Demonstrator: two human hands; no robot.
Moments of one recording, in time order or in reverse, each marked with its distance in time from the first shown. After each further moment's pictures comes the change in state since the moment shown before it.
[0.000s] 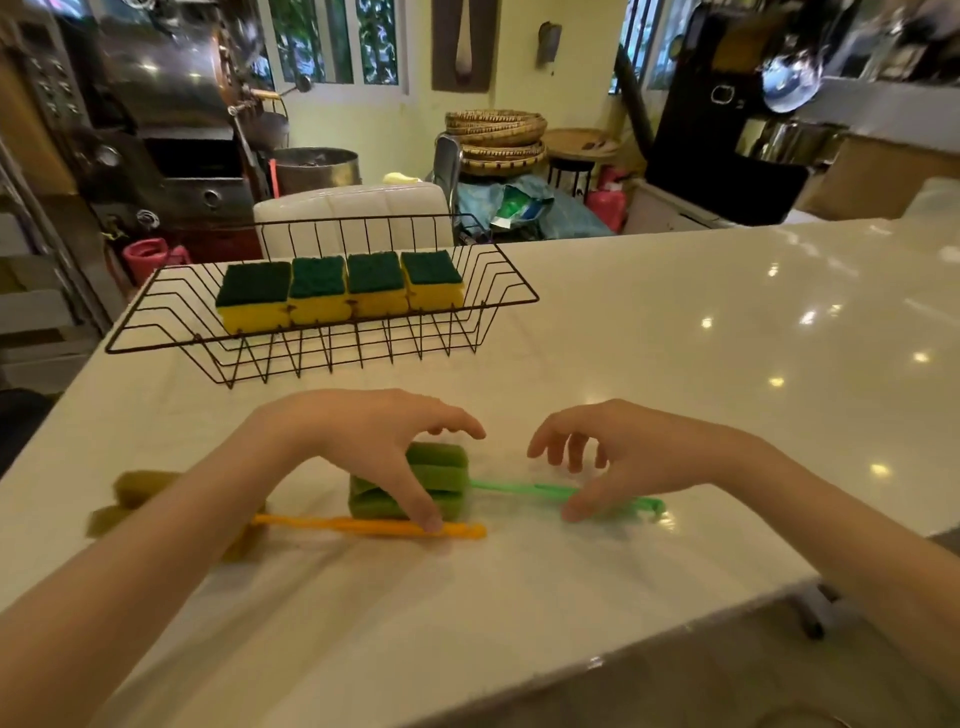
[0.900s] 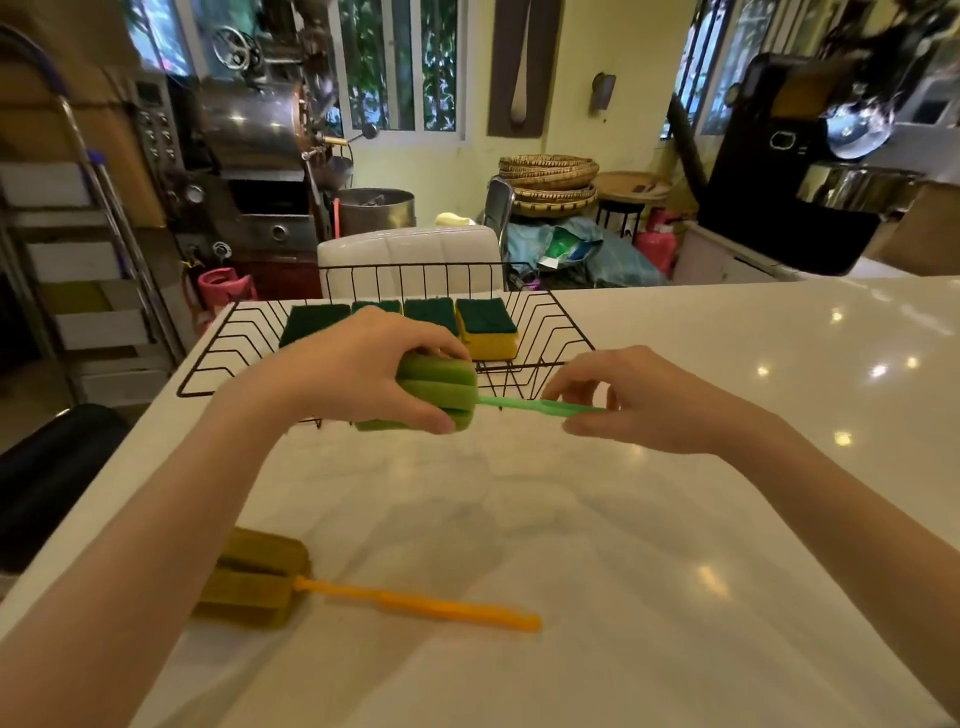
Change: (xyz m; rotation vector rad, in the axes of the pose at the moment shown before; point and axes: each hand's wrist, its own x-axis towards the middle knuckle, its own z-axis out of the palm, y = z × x) left_hand -0.026 -0.043 -0.057 -0.052 0.572 -0.017; right_hand 0.061 -0.017 -0.055 -0.125 0.331 -0.218
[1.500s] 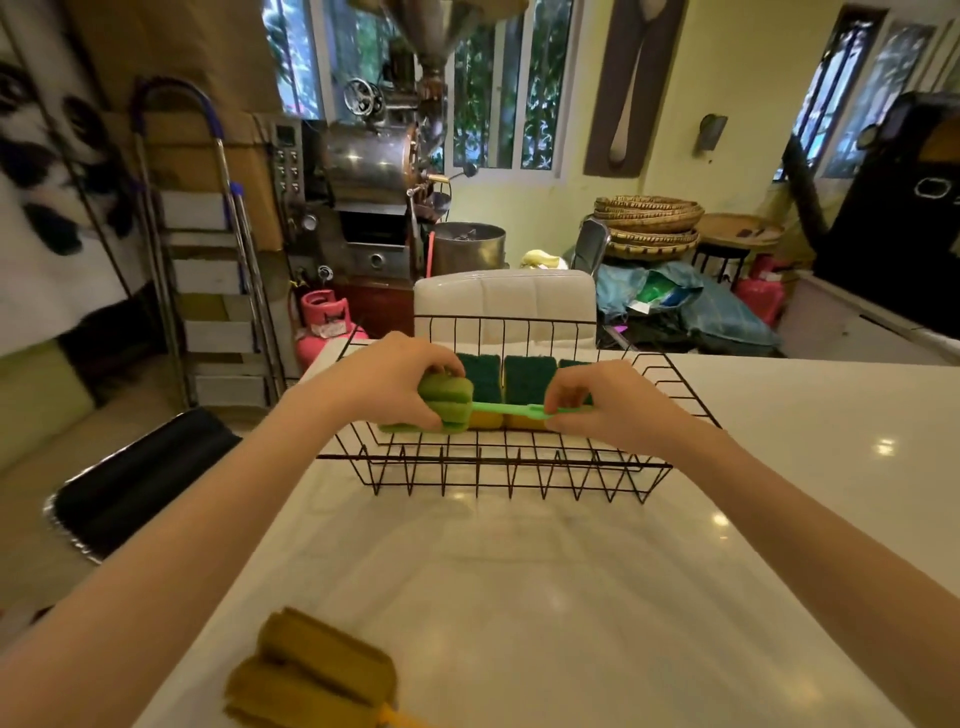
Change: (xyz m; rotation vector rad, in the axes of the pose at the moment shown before) left_hand 0.032 -0.111 -0.026 0.134 0.062 -0.234; right_hand 0.150 -0.005 0.028 0.011 0.059 -0.095
